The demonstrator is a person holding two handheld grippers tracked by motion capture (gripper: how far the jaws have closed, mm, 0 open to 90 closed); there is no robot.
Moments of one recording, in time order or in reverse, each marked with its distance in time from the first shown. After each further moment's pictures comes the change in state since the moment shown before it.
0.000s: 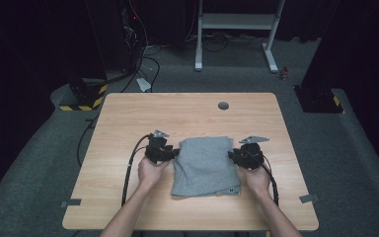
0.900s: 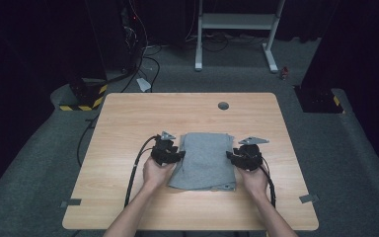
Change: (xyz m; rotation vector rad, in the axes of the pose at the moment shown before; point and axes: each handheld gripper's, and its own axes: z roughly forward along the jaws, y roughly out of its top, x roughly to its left) left arm -0.016 -0.005 0.012 0.024 -0.021 0.060; right arm 0.011 -0.001 -0.001 -0.020 -0.030 0.032
